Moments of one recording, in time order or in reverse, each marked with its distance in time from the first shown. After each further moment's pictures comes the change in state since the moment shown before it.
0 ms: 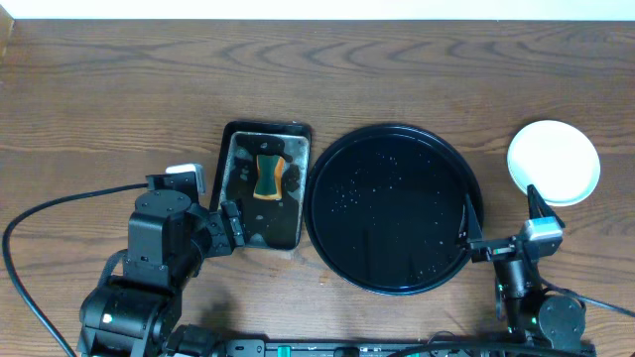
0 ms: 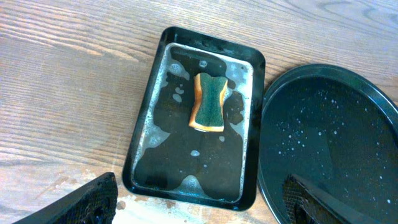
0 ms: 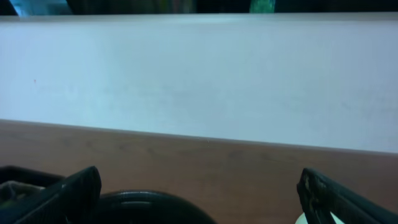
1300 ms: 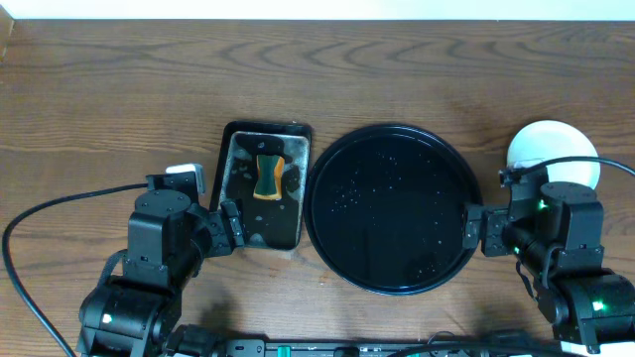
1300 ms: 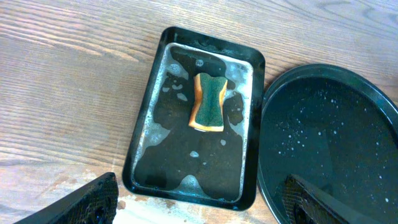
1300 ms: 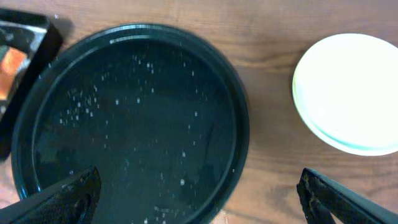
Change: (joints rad) left arm 0.000 0.000 0.003 -0.002 0.000 0.000; right arm 0.000 0.725 0.768 -1.006 0.001 0.000
